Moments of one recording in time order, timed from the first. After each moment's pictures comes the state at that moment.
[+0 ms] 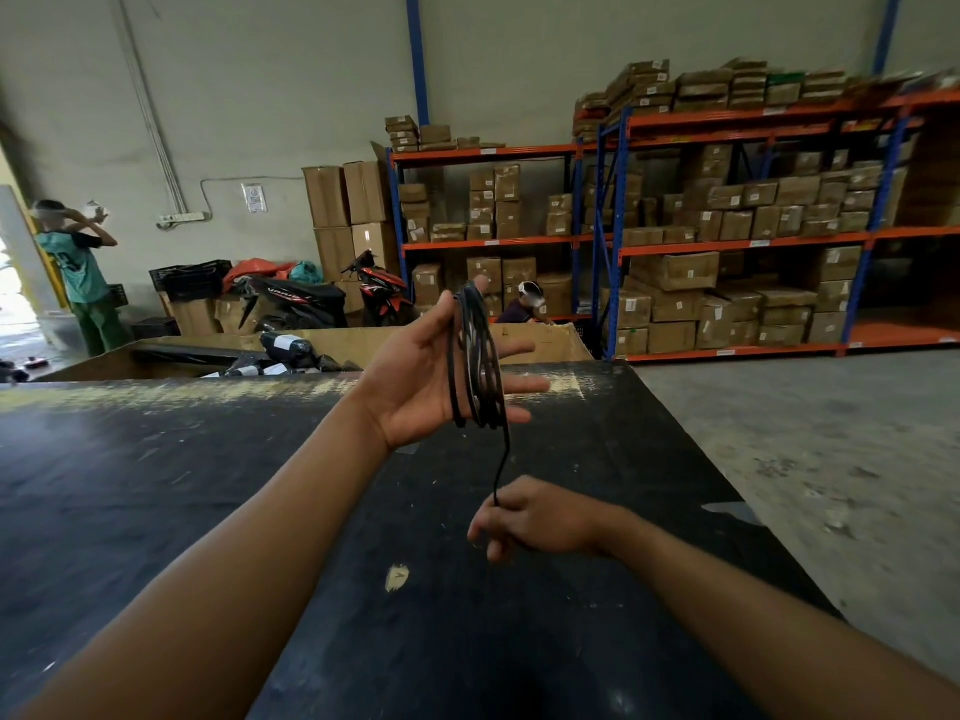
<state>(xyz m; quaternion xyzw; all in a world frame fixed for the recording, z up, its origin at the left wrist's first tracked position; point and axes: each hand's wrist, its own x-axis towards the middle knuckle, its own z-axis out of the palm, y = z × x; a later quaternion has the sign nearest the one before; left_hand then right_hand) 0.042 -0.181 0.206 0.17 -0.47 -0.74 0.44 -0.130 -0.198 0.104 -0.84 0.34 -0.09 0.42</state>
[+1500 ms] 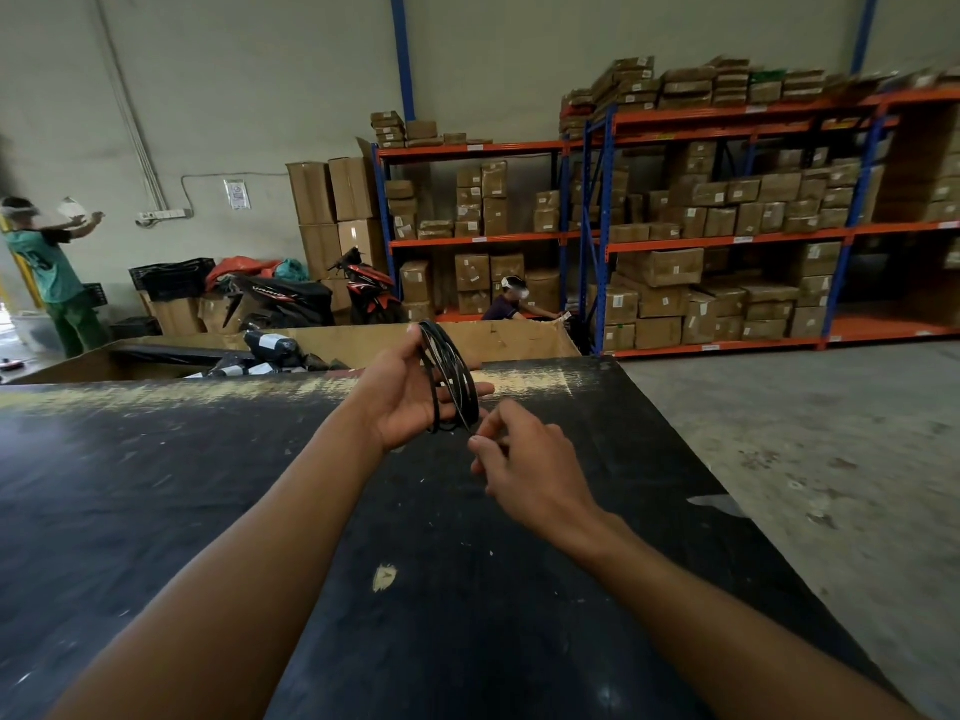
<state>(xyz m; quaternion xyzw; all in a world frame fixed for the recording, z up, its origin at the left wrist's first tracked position) 0.057 -0.221 0.175 0.33 -0.37 -0.65 0.57 -0.120 -0.172 0.129 -0.78 0.43 -0.41 0.21</state>
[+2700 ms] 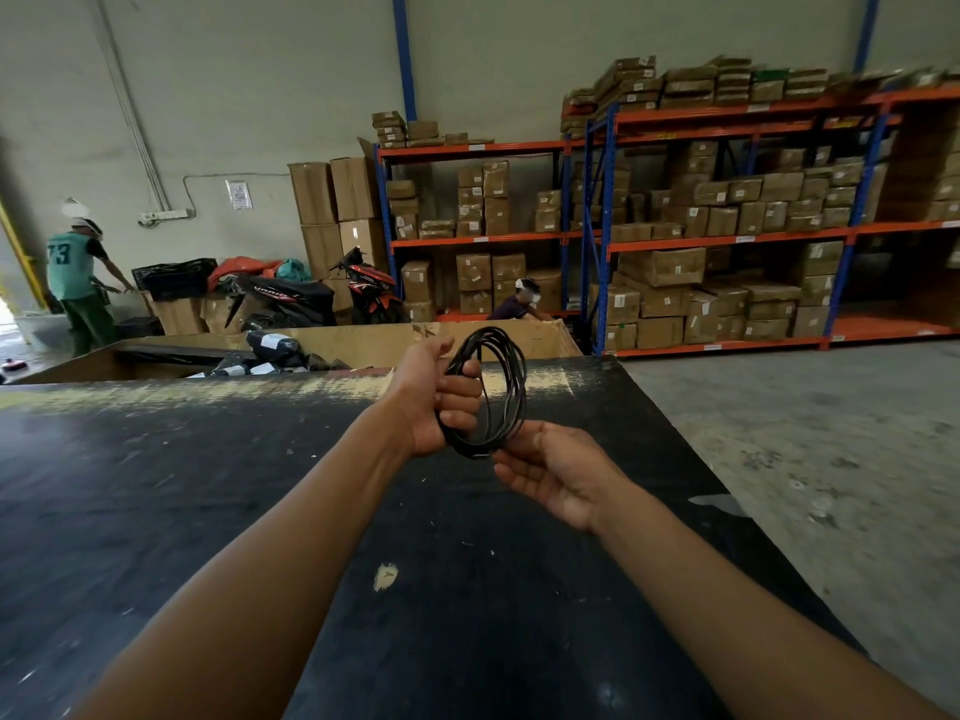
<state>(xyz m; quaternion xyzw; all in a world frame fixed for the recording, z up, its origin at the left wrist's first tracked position) 0.024 -0.206 0.185 0.36 -0.33 -0.70 0.52 -0.137 -0.199 0.128 -0.40 0.36 -0.43 0.72</state>
